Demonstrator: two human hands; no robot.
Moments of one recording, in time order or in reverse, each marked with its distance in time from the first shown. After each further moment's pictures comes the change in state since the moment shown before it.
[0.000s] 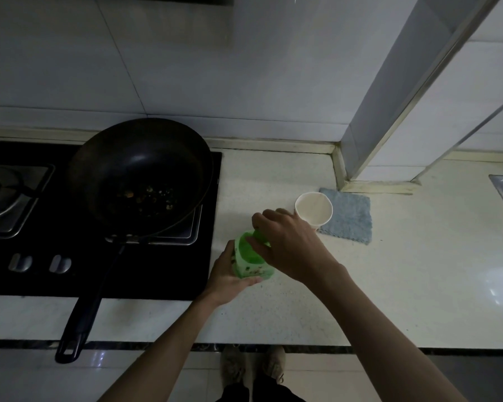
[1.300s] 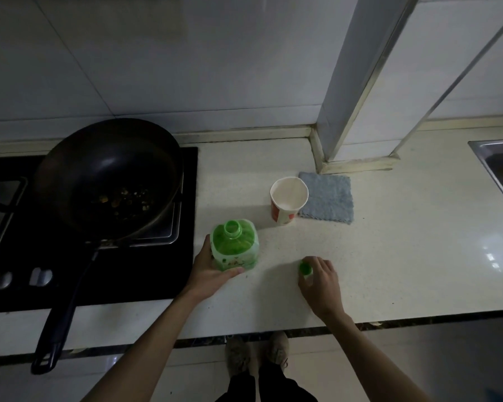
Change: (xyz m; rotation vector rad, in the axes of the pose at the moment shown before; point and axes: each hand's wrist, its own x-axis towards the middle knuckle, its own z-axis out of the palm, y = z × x) left_hand 0.007 -0.017 0.003 0.009 0.031 0.012; right_hand -0.161 0.095 0.150 0.258 0.163 0.742
